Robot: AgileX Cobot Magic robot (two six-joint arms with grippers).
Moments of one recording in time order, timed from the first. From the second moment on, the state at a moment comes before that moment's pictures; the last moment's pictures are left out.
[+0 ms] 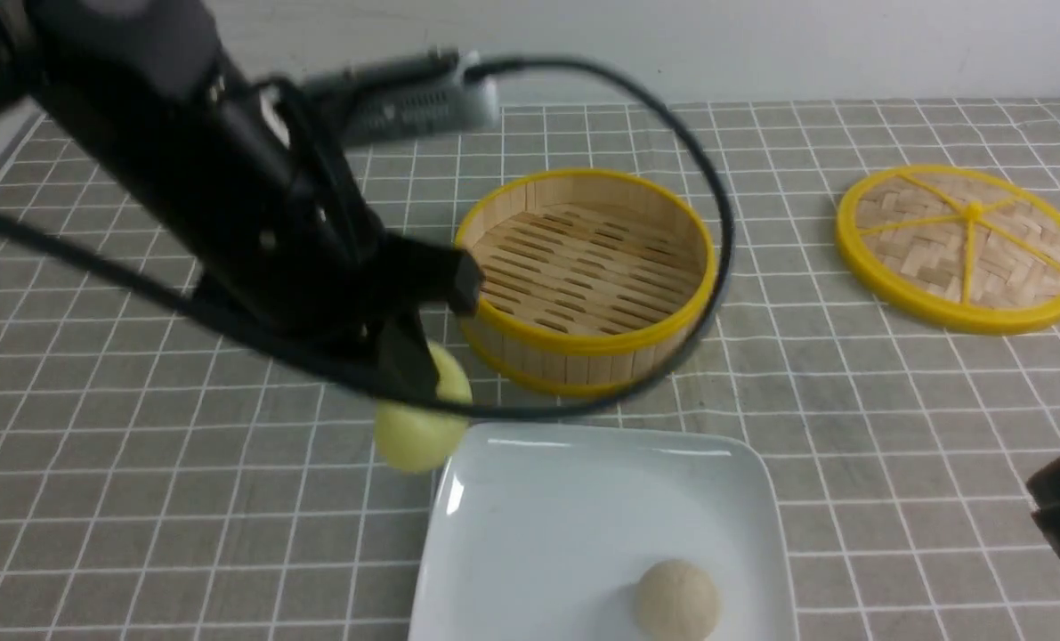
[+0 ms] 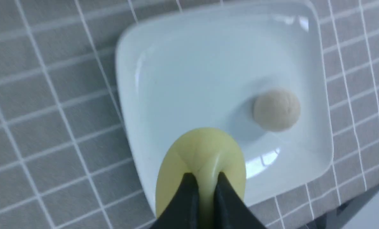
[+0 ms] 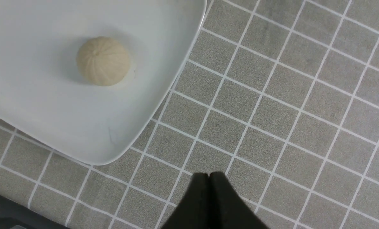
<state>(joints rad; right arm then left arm) 0.70 1.03 -1.07 -0.07 1.24 0.31 -0.46 1.48 -1.28 -0.34 1.15 -0.05</state>
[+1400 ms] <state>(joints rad) 0.70 0.27 -0.40 -0.23 0.33 0.29 -0.65 1.49 -1.26 -0.22 0.92 -0.07</state>
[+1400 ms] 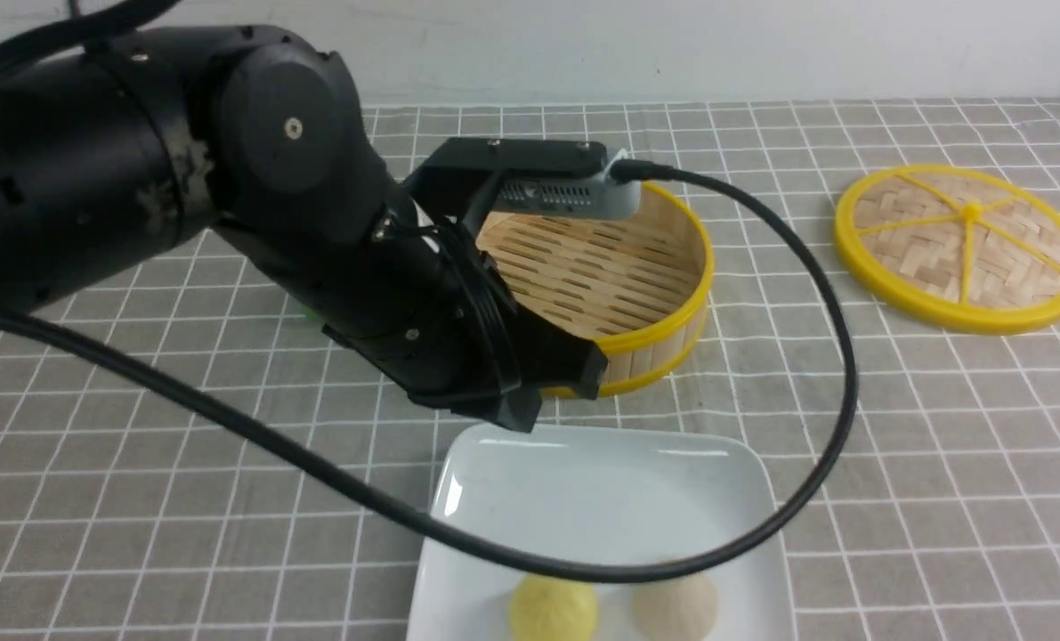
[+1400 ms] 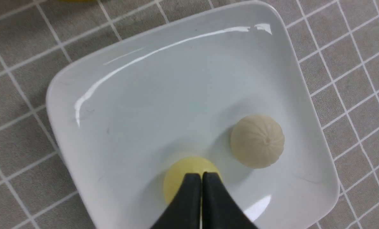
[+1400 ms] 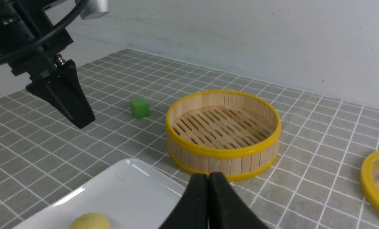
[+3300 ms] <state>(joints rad) 0.02 -0.01 0.02 -0.20 0.39 0.29 -0.65 0.93 -1.26 0.11 1.18 -0.10</state>
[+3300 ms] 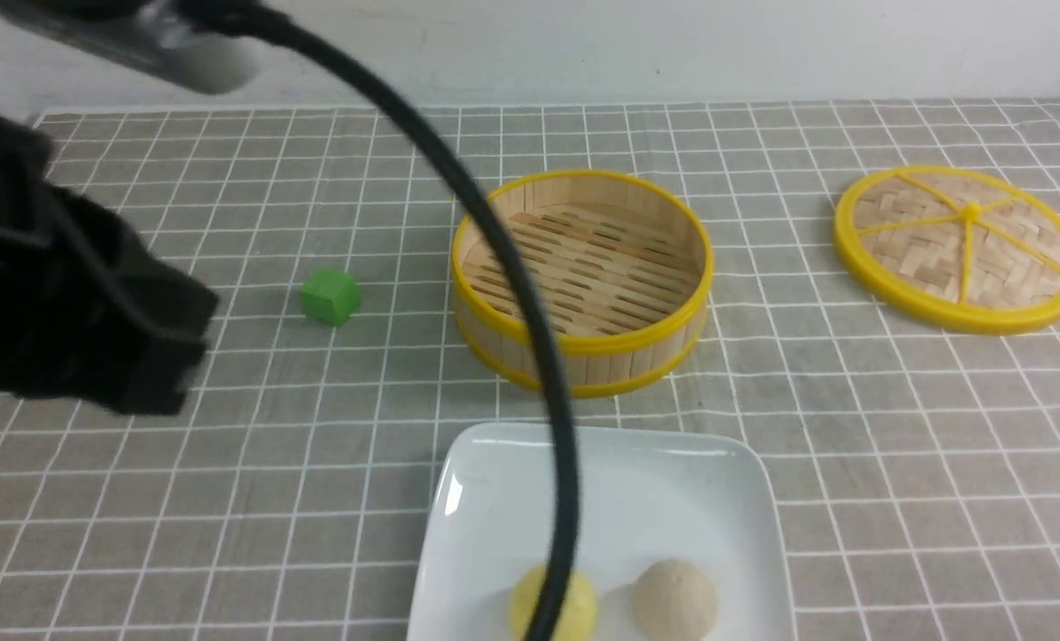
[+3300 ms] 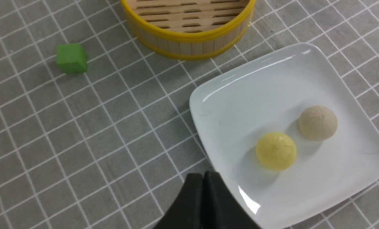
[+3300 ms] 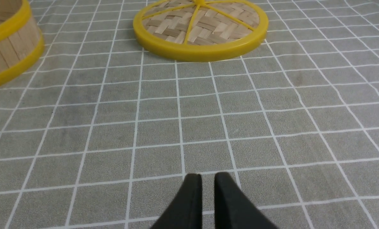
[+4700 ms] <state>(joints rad) 0.02 -0.01 0.02 -0.20 0.39 0.29 -0.52 0.26 -0.15 0.21 0.27 -0.41</state>
